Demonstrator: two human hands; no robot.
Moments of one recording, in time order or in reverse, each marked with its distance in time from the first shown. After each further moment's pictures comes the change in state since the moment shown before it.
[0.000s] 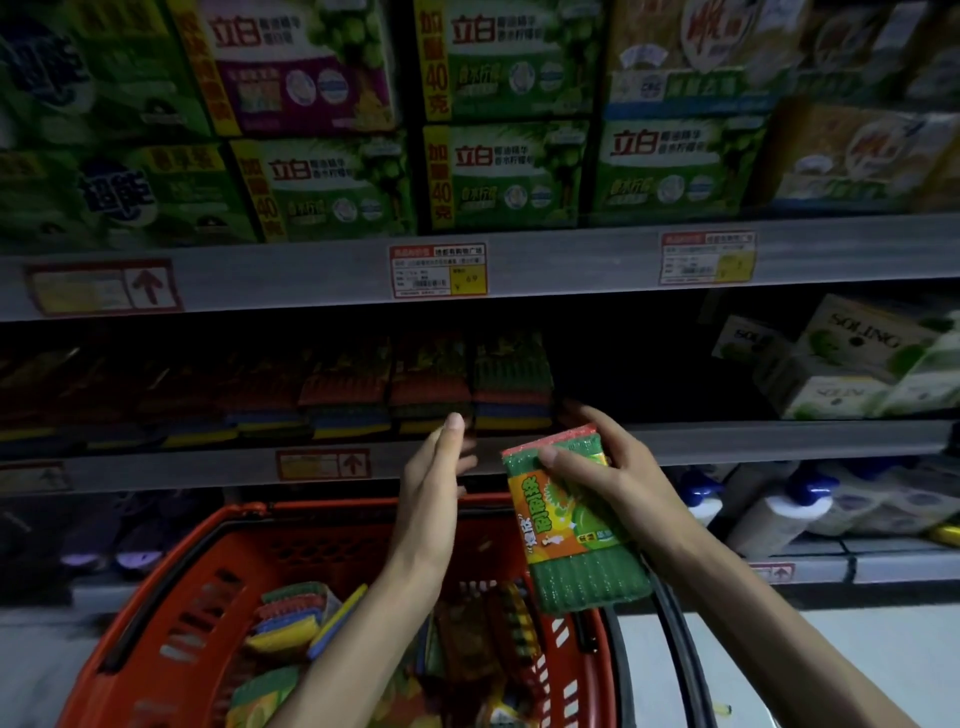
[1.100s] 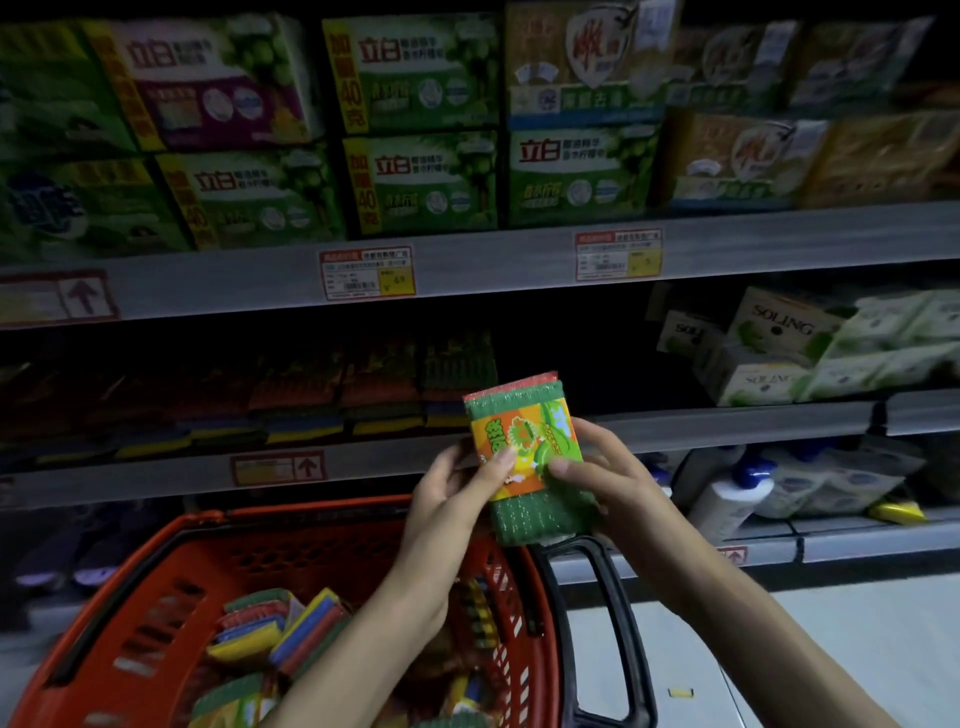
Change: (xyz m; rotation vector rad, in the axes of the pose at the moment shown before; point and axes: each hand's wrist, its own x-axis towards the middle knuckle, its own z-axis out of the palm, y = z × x) left_hand -0.032 -0.010 0.044 -0.175 -0.227 -0.063; right_hand -0.033 0.015 -0.045 0.105 0.004 0.054
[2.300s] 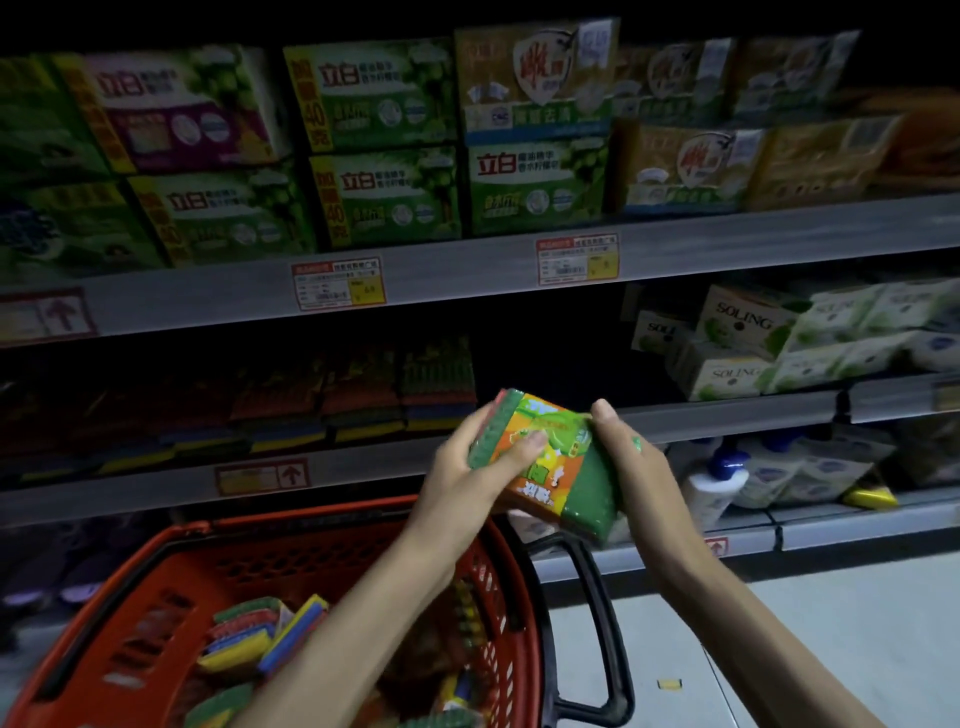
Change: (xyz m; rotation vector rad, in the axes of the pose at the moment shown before) left_hand 0.004 0.029 0.034 0.130 -0.147 0.118; right_hand -0.015 -0.014 -0.009 -0.073 0.304 -0.104
